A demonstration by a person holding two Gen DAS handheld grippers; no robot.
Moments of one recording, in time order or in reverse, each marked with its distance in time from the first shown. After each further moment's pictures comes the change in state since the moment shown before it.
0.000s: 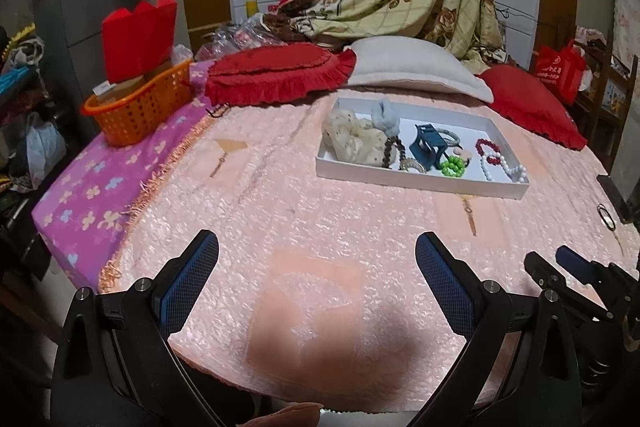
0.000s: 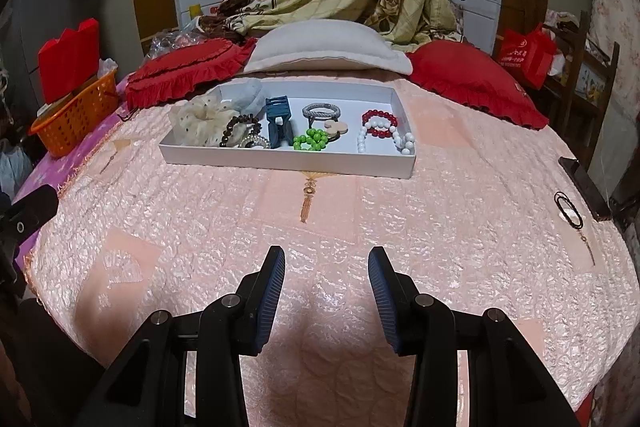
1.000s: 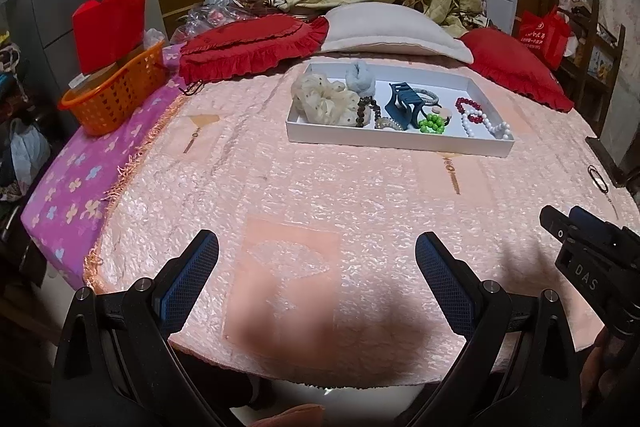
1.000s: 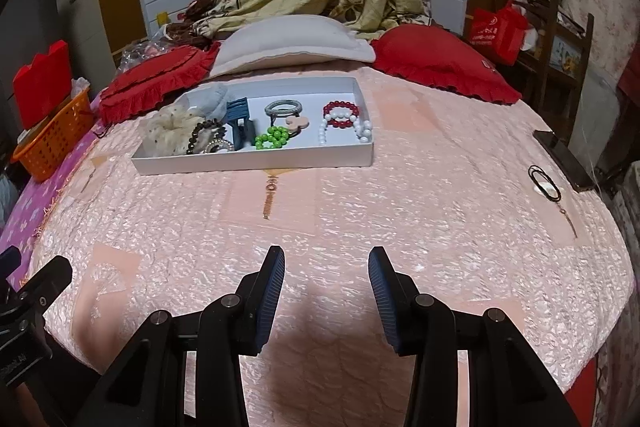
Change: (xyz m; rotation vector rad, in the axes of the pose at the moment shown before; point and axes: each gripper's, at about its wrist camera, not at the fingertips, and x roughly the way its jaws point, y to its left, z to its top) left arm 0.007 -0.021 -0.014 0.069 0.093 -0.042; right arm -0.010 -0.029 -0.001 0.101 0.030 -0.057
